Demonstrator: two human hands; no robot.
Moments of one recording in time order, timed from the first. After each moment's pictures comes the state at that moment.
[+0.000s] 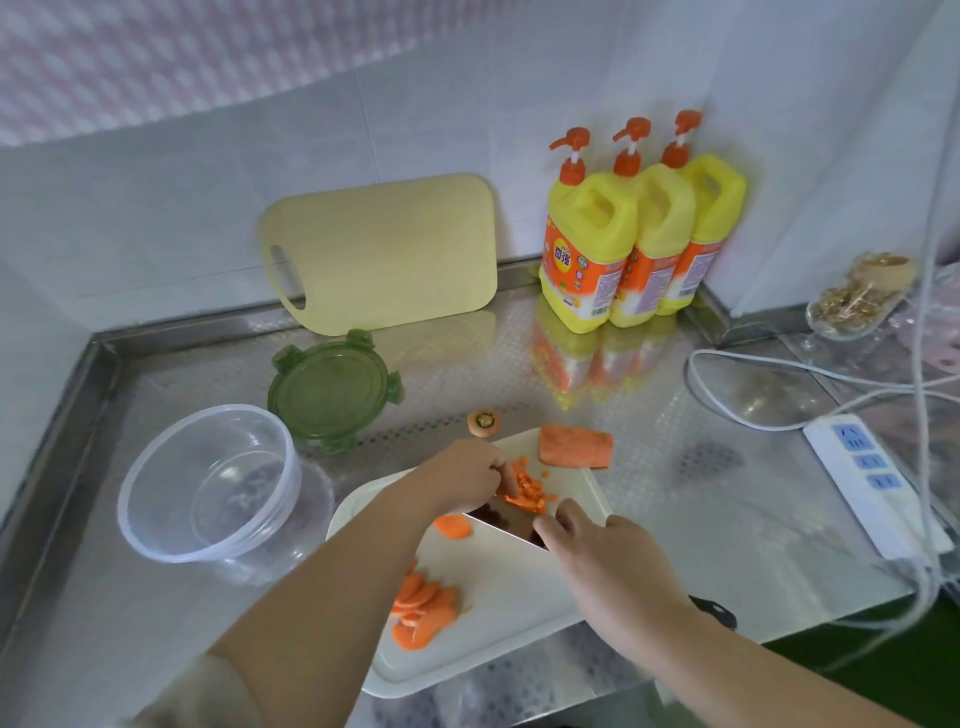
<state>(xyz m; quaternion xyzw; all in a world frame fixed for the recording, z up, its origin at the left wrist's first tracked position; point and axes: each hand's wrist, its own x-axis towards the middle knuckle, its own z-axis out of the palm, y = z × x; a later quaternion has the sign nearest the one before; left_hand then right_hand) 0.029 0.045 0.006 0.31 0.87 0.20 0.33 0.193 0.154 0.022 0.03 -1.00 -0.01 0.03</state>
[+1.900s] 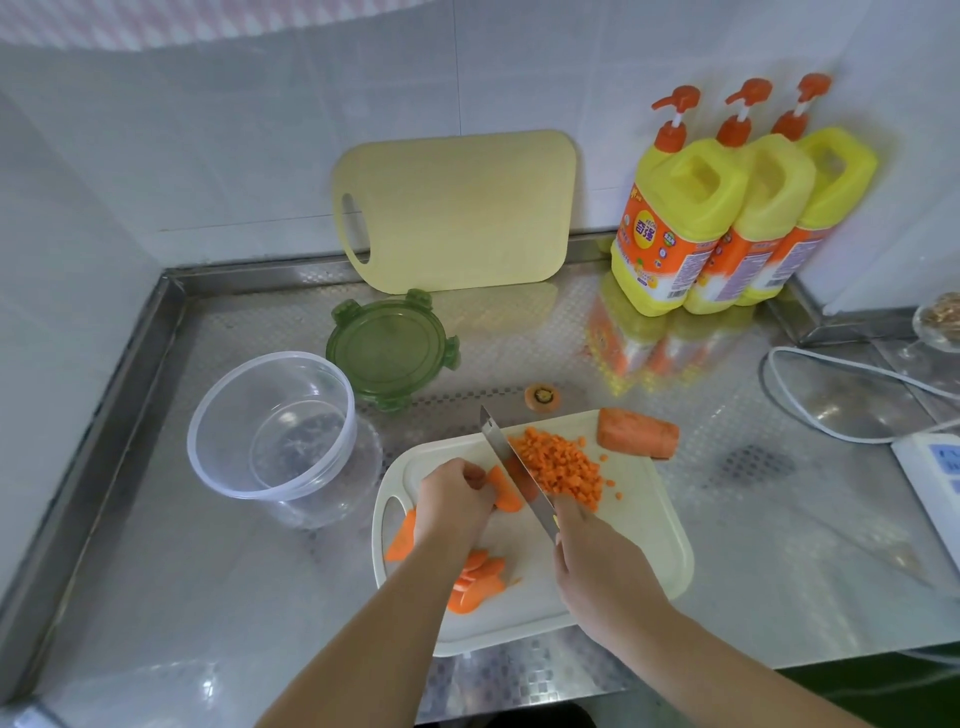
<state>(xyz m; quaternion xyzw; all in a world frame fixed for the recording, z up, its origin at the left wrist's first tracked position) 0.069 -0.019 -0.046 -0.09 0.87 0.42 0.23 0.169 0.103 0.006 -0.10 -0.96 0.23 -0.15</state>
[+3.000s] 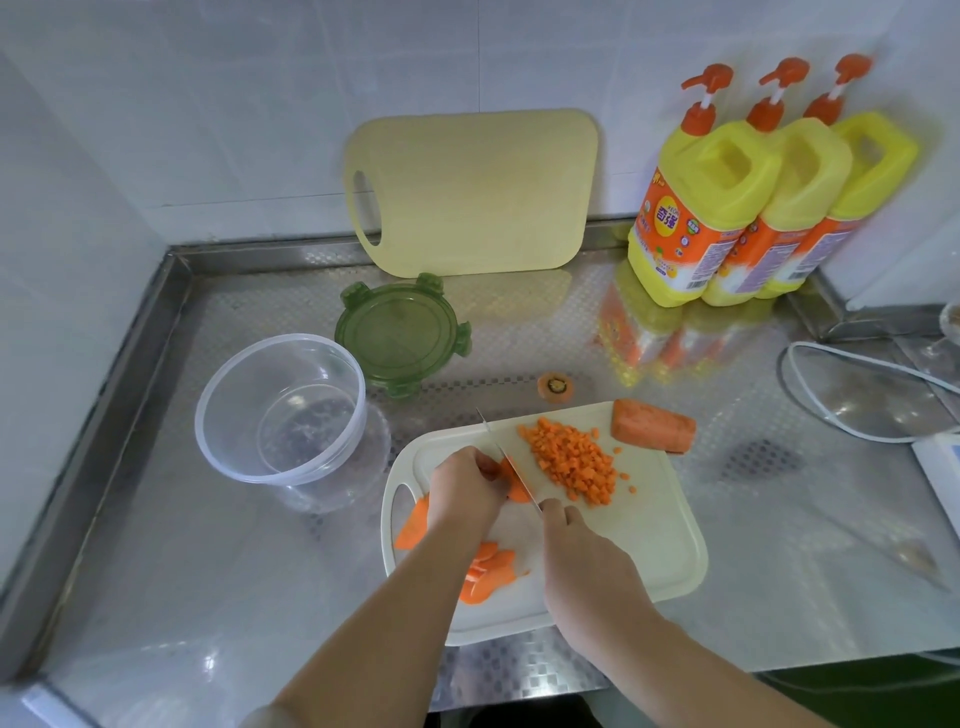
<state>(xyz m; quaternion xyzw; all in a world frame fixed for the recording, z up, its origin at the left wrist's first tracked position) 0.065 -0.018 -0.048 -0.08 0.88 0.41 0.23 0.165 0.076 0.003 -0.11 -0.96 0.14 -0.21</state>
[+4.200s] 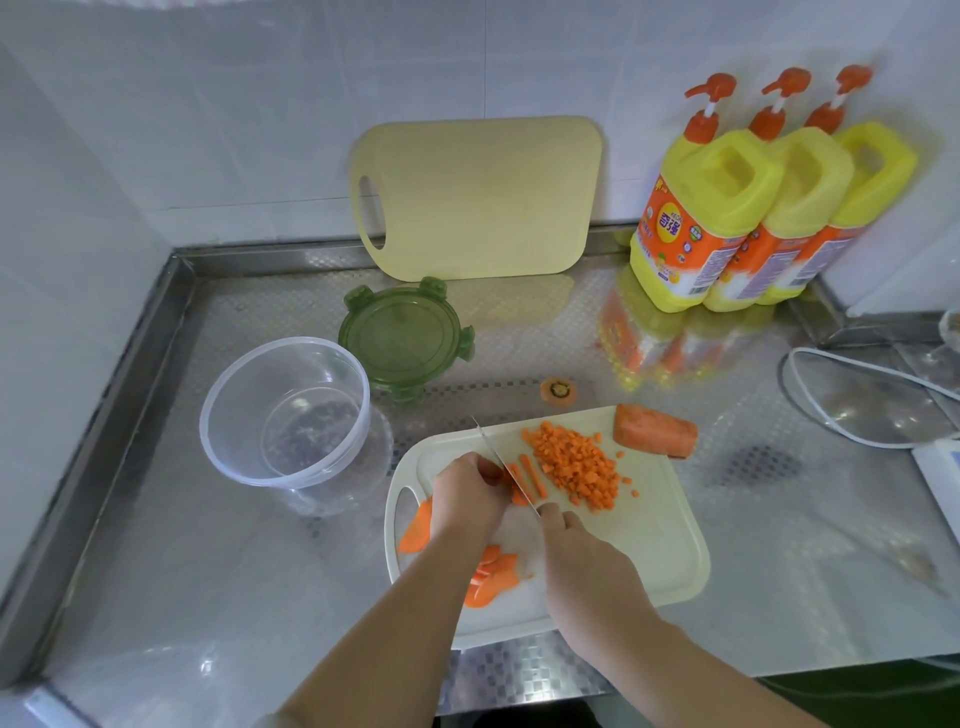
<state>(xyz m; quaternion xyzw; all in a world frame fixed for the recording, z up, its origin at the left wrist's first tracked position) 0.068 -0.021 -0.049 -0.09 0.86 0.44 0.24 0.165 0.075 -0.009 -0.10 -0.97 0.13 -0.17</state>
